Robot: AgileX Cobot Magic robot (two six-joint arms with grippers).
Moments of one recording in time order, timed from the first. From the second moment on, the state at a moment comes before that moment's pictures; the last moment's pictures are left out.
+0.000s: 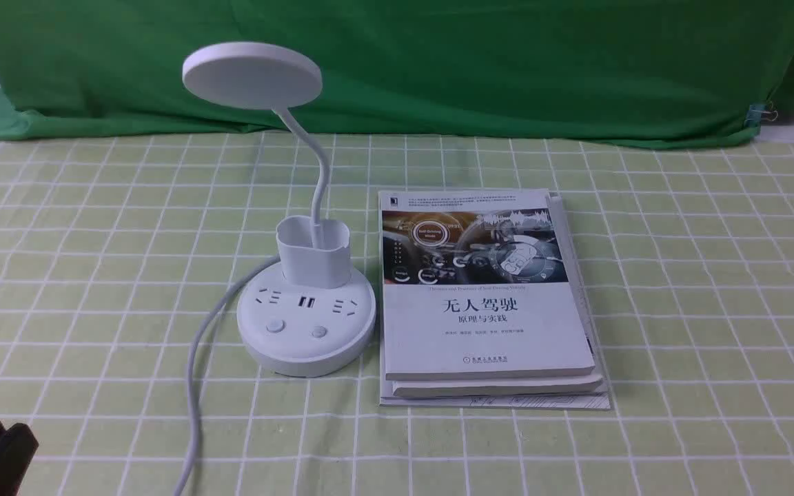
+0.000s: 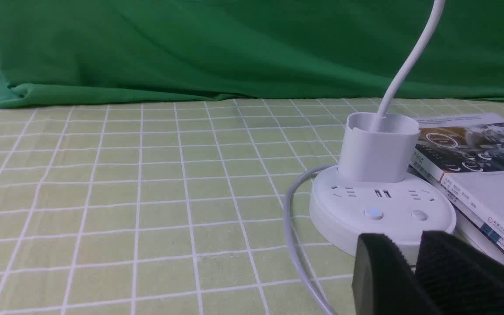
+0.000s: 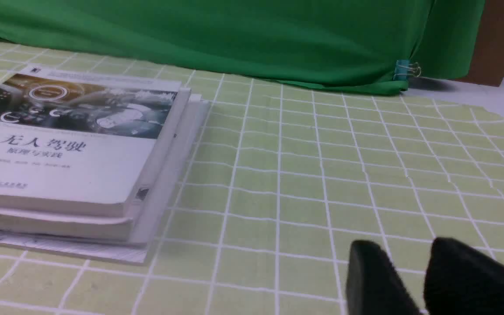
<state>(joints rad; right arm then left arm) 0.05 0.00 0.02 0.08 0.23 -0.20 -0.20 0.00 0.01 0.03 0.18 -0.05</state>
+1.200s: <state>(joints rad) 0.05 0.00 0.02 0.08 0.23 -0.20 -0.20 0.00 0.01 0.03 0.18 -0.05</state>
